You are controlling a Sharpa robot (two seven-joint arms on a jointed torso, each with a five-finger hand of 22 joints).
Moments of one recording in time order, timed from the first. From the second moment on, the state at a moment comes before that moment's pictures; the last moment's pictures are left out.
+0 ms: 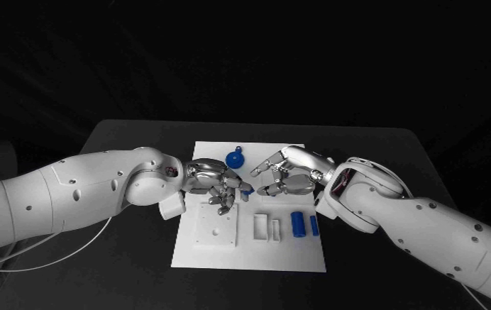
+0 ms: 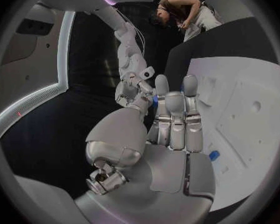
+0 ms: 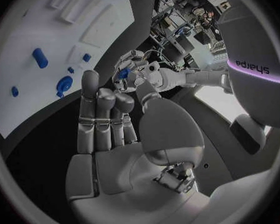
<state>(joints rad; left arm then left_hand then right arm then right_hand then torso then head) 1.35 -0.82 -0.21 1.39 -0.34 0.42 0.01 1.18 0.23 0.12 -0.05 0.50 0.80 0.09 0.57 0.54 1.27 -0.03 0.61 0.33 1.24 -0.08 1.28 0.51 0.03 1.21 -0.10 0.37 1.31 0.92 -0.67 0.35 1.51 -1.42 -0.09 0.21 1.19 -0.03 0.09 -0.28 0.49 1.07 0.09 0.06 0.06 1.34 -0.02 0.93 1.09 1.35 -0.06 0.81 1.30 0.11 1.27 -0.07 0.64 0.85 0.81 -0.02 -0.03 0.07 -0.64</state>
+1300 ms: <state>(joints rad) 1.35 -0.82 -0.21 1.41 -0.36 0.36 0.01 1.21 0.23 0.10 -0.06 0.43 0.79 0.07 0.65 0.57 1.27 -0.03 0.62 0.33 1.24 -0.08 1.28 0.51 0.03 1.22 -0.10 0.36 1.31 0.92 -0.64 0.32 1.49 -1.41 -0.08 0.20 1.20 -0.01 0.07 -0.28 0.41 1.12 0.09 0.06 0.06 1.35 -0.01 0.96 1.10 1.35 -0.05 0.83 1.30 0.11 1.28 -0.07 0.60 0.90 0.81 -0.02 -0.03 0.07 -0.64</state>
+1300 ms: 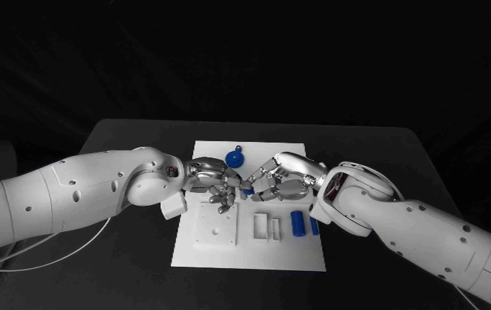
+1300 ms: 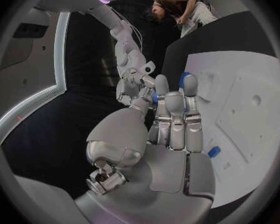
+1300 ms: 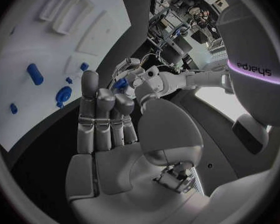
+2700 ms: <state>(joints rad) 1.35 -0.81 -0.21 1.41 -0.36 0.34 0.01 1.21 0.23 0.10 -0.06 0.43 0.79 0.08 0.64 0.56 1.27 -0.03 0.61 0.32 1.24 -0.08 1.28 0.51 0.03 1.22 -0.10 0.36 1.31 0.90 -0.63 0.31 1.49 -1.50 -0.18 0.16 1.21 0.00 0.08 -0.27 0.36 1.19 0.06 0.06 0.07 1.35 -0.02 0.94 1.09 1.36 -0.06 0.84 1.30 0.10 1.31 -0.09 0.55 0.95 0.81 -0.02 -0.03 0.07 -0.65</state>
